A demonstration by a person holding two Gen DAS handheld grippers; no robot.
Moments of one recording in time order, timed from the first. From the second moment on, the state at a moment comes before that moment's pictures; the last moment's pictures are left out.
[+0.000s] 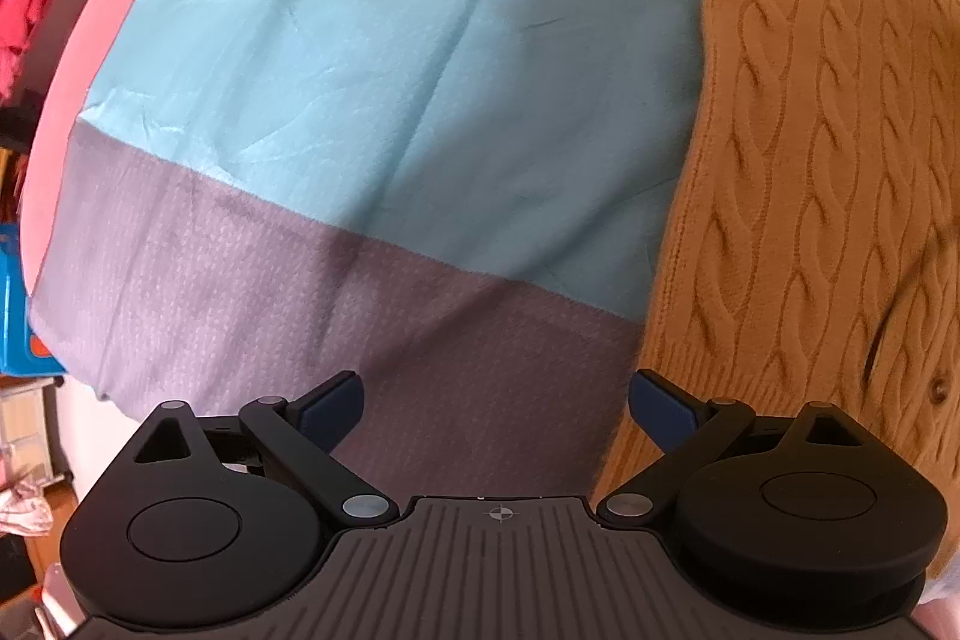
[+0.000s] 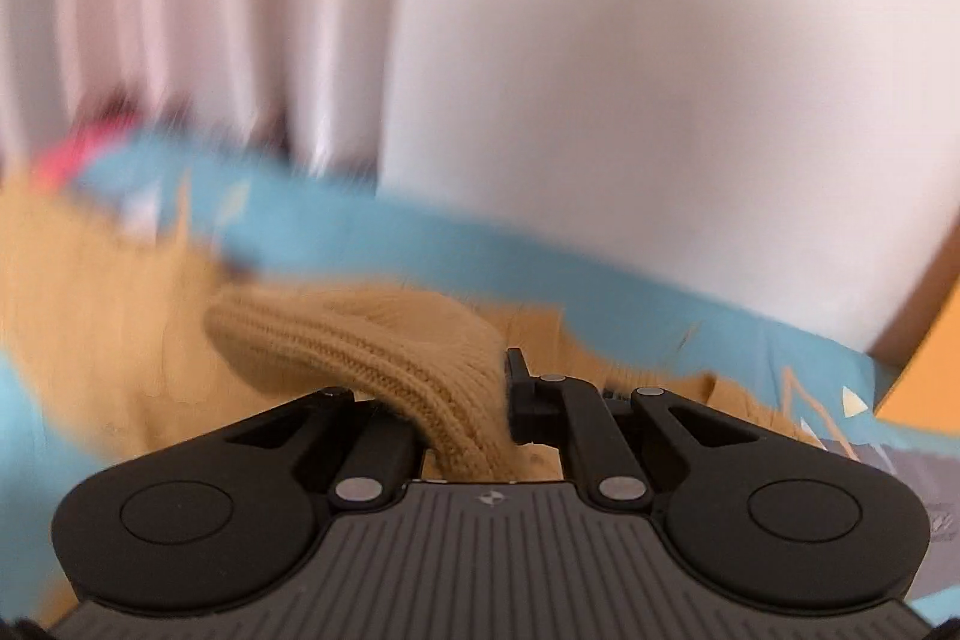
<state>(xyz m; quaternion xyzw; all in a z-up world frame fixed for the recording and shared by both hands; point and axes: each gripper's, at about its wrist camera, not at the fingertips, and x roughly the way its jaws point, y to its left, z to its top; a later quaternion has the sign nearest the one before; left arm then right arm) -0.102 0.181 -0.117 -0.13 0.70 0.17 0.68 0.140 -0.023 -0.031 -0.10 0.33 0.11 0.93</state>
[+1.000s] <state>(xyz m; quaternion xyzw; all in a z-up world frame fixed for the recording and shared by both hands) -0.015 0.302 -0.086 -0.23 0.51 0.19 0.81 0.046 -0.087 -0.068 -0.03 0.50 0.26 0.83</state>
